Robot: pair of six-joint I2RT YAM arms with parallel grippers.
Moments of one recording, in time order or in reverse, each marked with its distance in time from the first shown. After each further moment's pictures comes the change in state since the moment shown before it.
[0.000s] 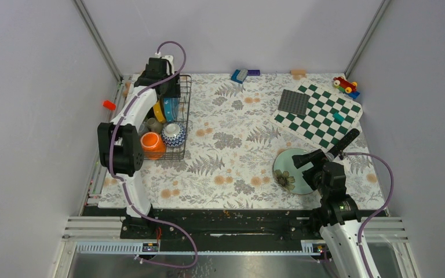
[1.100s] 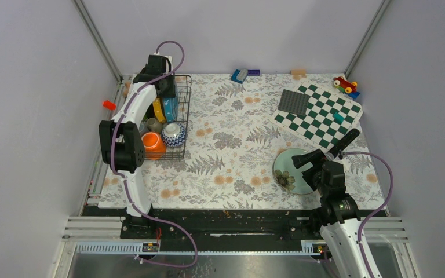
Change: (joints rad) left arm 0.009 0.053 0.103 -0.135 -0.039 0.003; right arm 0.000 0.023 0.003 0.000 0.002 -0.015
